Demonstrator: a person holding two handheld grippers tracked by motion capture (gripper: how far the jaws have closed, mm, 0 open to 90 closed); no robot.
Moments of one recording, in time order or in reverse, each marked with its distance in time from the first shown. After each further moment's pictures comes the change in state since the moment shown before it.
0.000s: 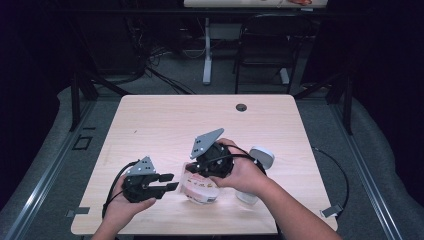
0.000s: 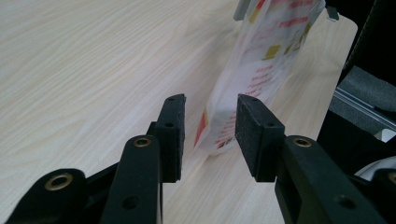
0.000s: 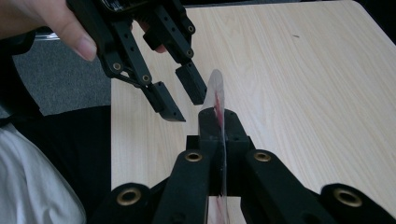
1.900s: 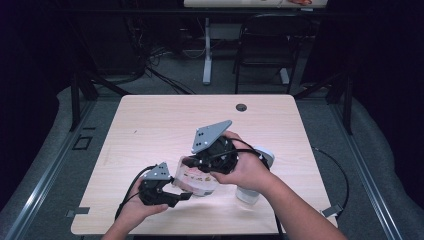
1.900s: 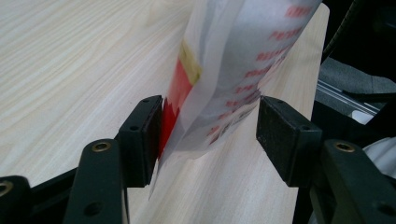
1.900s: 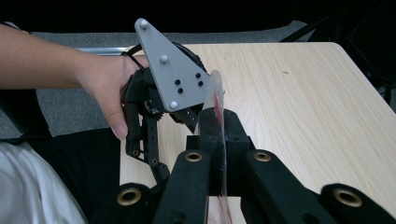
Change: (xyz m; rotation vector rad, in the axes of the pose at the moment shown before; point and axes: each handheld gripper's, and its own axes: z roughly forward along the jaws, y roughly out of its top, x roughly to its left) left arm 0.001 -0.011 0.046 0.011 -0.137 0.065; right arm 0.008 0.024 -0.035 -0.095 -0.009 -0.040
